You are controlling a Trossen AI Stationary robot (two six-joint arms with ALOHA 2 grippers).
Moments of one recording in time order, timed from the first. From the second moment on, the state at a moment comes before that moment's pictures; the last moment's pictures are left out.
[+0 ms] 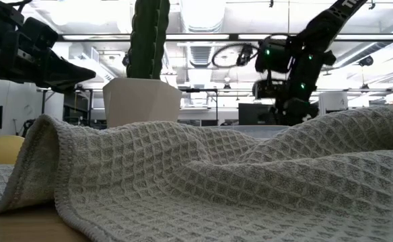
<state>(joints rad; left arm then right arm) 0.11 0.16 0.01 0.04 -0.01 0.04 -0.34 1.51 0.79 -0.40 0.01 -0.23</state>
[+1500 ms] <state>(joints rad) 0.11 0.16 0.01 0.04 -0.01 0.04 -0.04 1.55 0.99 -0.44 -0.11 -0.07</state>
